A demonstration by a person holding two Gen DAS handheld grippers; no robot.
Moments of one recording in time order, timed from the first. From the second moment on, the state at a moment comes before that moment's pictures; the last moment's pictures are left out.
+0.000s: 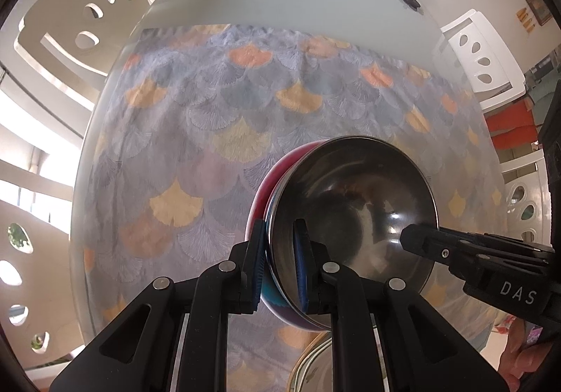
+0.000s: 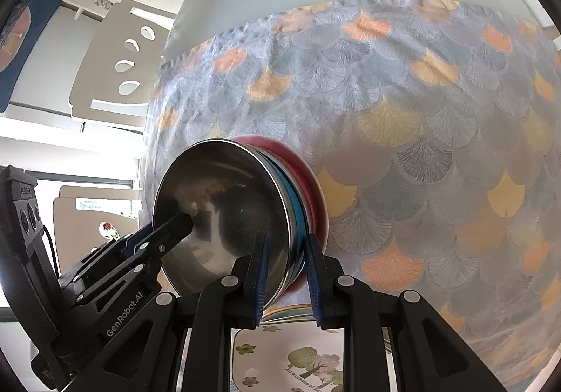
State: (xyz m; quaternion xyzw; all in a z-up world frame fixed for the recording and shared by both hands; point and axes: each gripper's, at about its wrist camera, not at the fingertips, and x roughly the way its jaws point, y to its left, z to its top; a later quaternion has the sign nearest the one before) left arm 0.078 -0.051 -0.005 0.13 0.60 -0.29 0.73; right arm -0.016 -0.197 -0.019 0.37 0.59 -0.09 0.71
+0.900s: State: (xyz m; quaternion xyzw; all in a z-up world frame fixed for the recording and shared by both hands) left arm 0.080 -0.042 0.009 0.10 0.61 -0.27 0.74; right arm -0.012 -0.193 -0.014 0.35 0.61 -0.08 0.71
